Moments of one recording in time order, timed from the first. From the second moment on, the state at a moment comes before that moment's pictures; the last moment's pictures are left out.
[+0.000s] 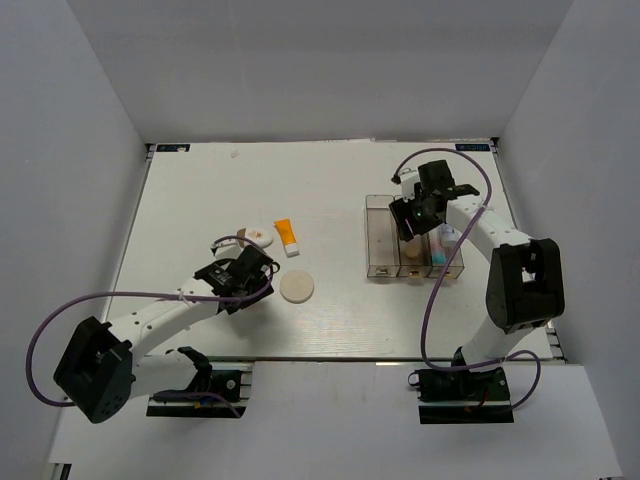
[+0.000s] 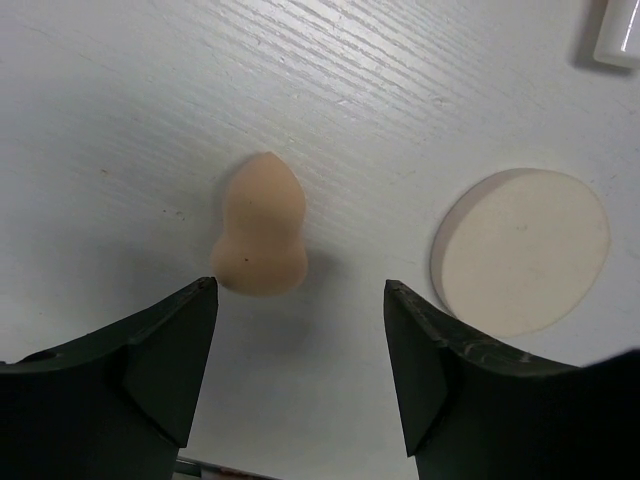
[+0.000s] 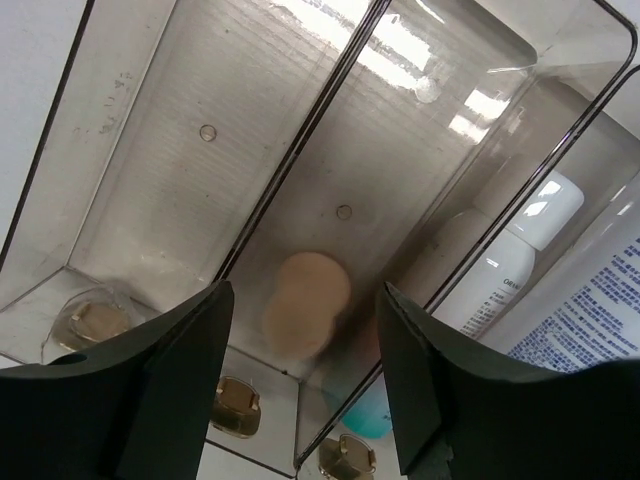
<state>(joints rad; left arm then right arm) -0.67 1.15 0.65 -0.65 -0.42 -1.06 0.25 1.67 1.22 -0.60 -0.16 -0.29</state>
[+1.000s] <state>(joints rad) -0.63 1.19 0.81 -0.41 -0.25 -0.80 0.21 1.37 1.11 -0.44 -0.33 -0.25</state>
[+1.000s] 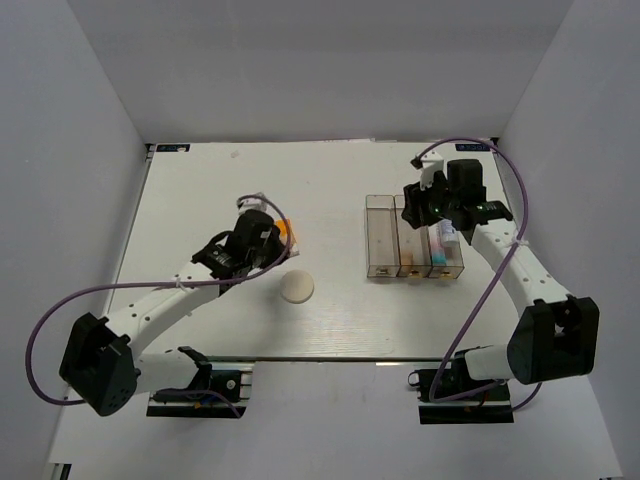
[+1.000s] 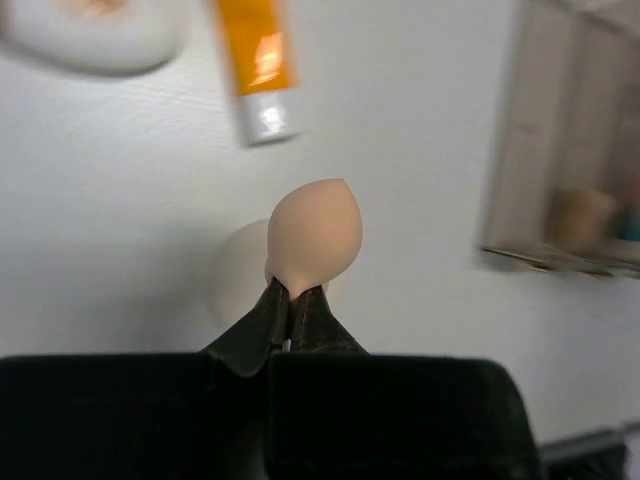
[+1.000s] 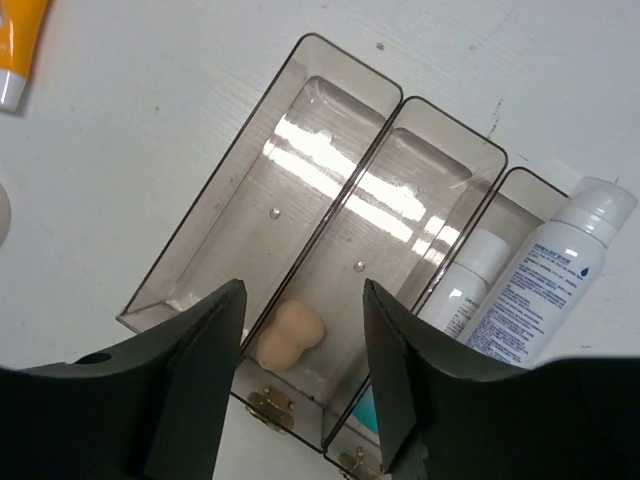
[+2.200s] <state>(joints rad) -0.81 2.33 1.71 0.26 0.53 -0.85 0.12 1.20 0.97 -0.25 -0.12 -0.10</state>
